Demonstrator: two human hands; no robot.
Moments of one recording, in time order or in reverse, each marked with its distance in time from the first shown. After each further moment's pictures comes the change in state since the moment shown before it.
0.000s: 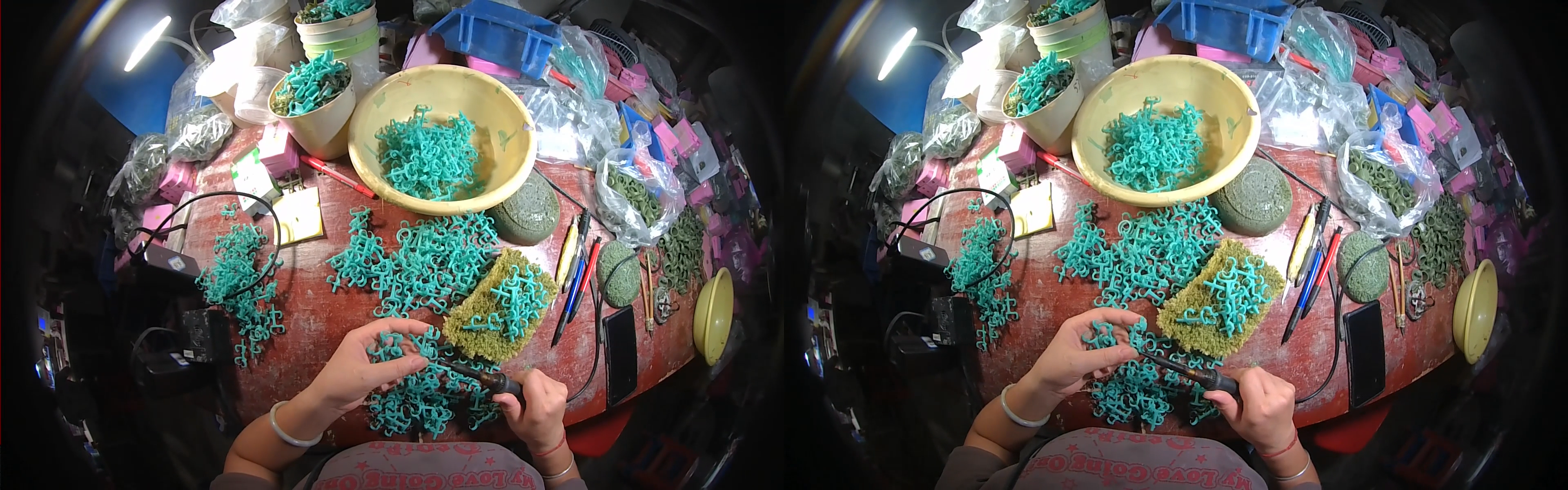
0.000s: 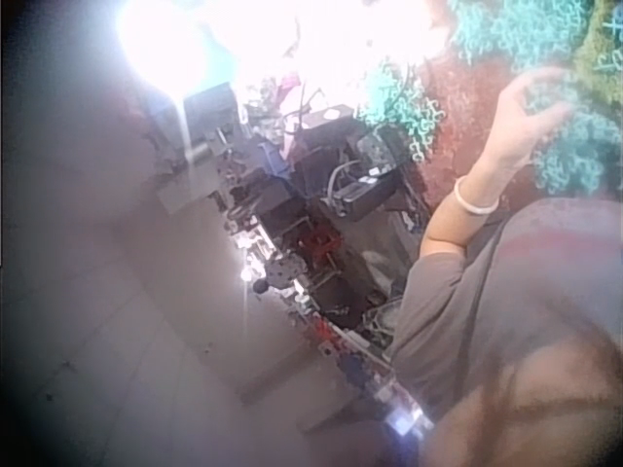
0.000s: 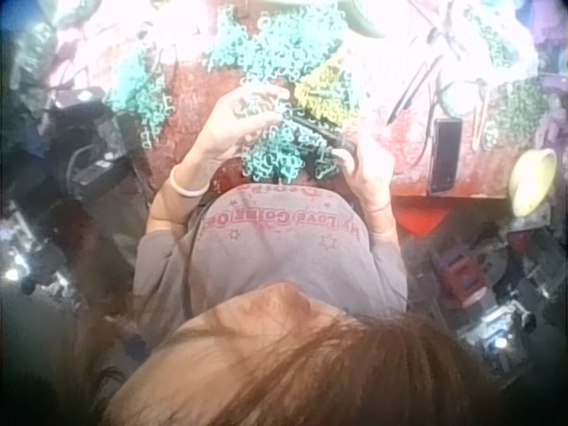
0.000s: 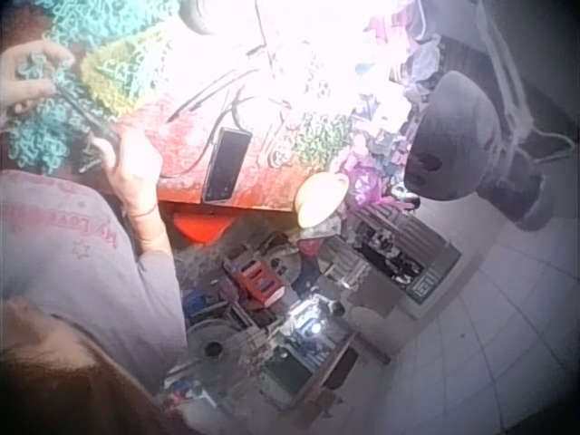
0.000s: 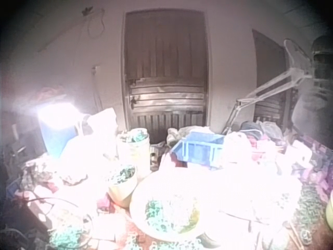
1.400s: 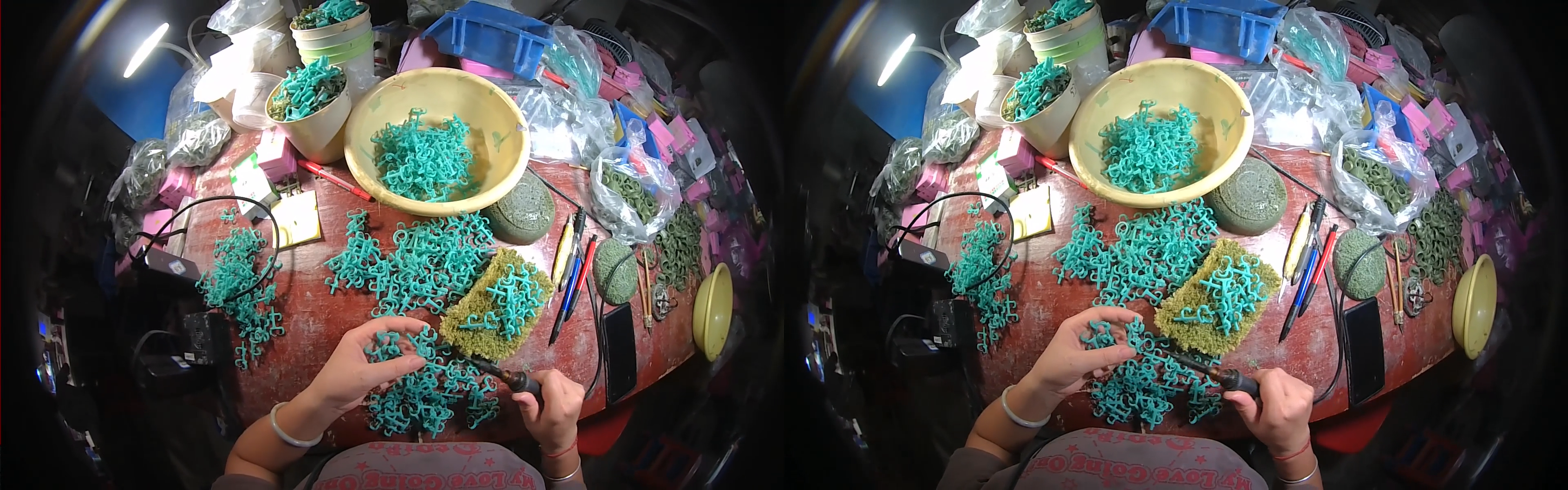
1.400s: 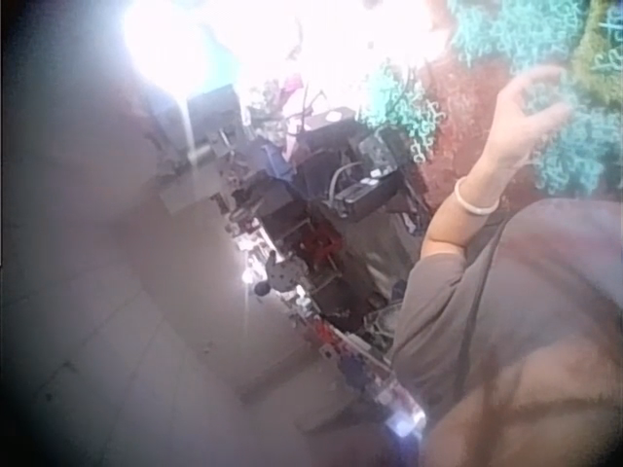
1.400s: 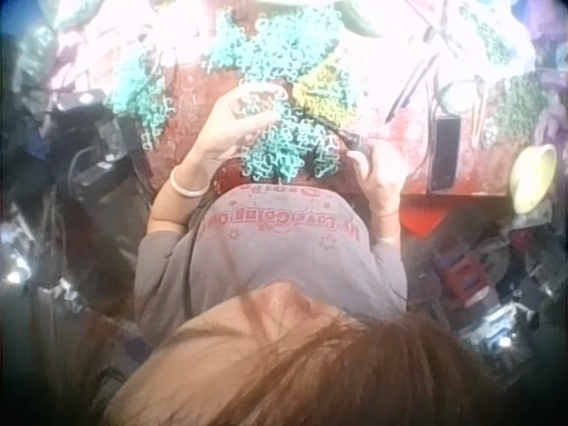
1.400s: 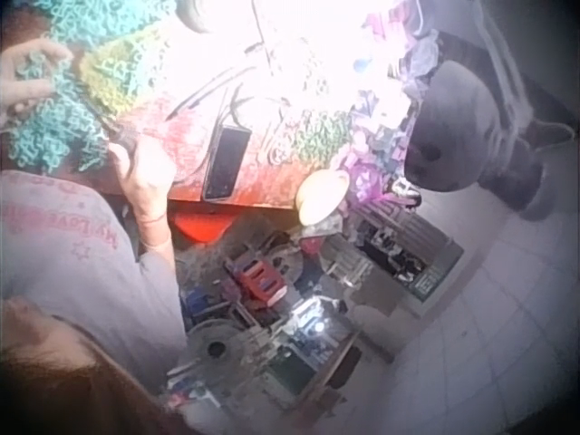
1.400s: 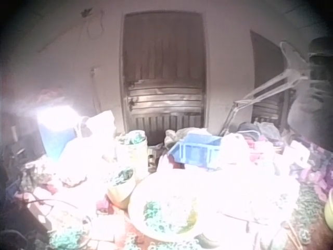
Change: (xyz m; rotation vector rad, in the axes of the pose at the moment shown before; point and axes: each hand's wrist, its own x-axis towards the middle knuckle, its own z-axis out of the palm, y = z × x) left_hand -0.001 -0.001 0.001 0.026 0.018 0.044; right_hand -0.009 0.002 -0.021 -0.089 0.014 0.095
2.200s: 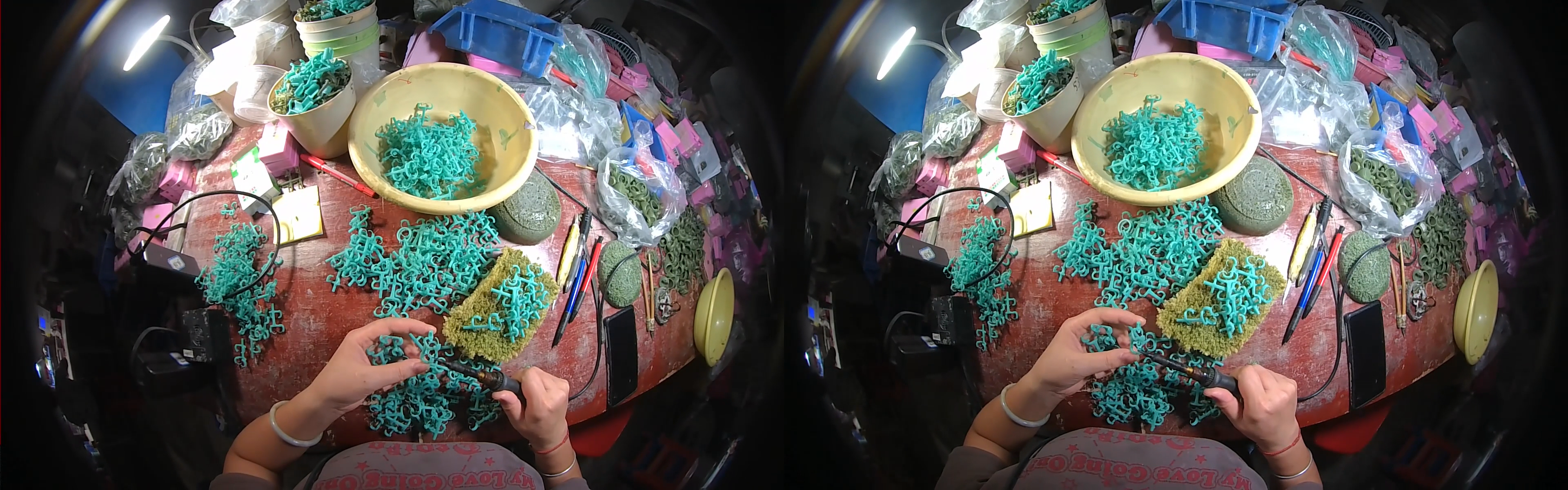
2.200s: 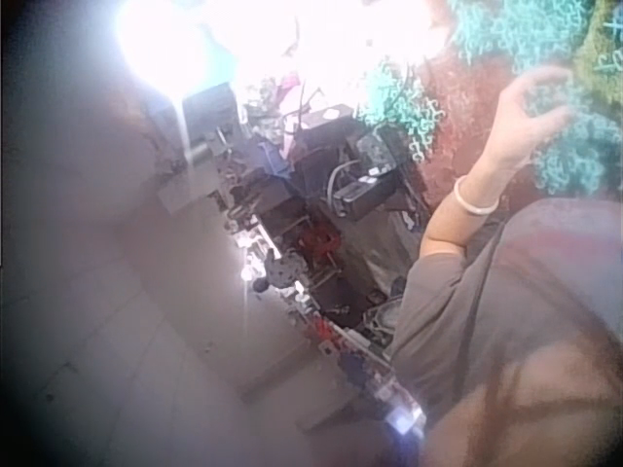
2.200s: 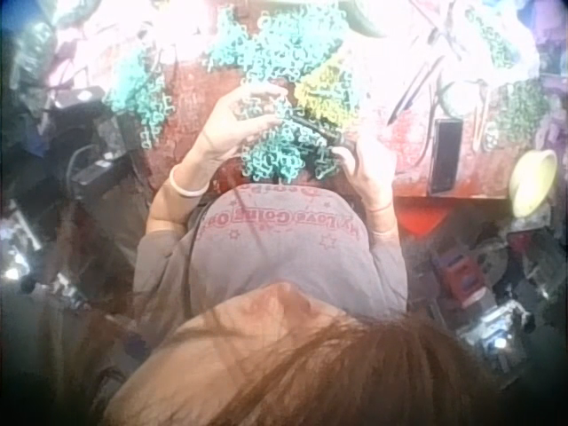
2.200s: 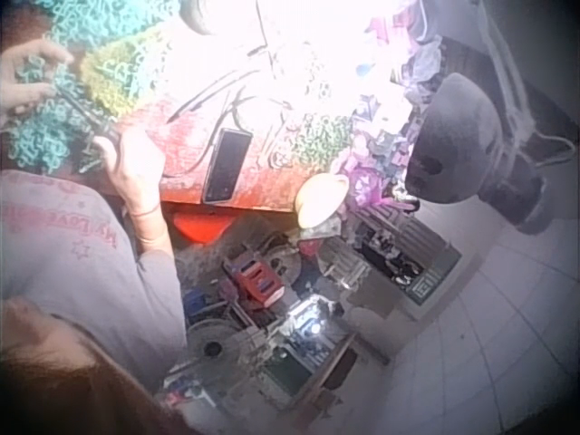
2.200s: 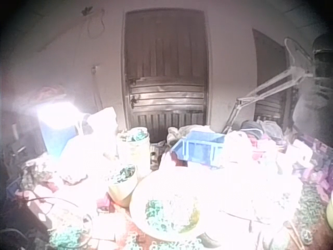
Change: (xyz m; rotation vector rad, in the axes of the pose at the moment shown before) left_hand 0.000 0.001 0.001 0.028 -0.028 0.011; right_hand 0.010 0.002 0.018 0.072 -0.084 -0.114
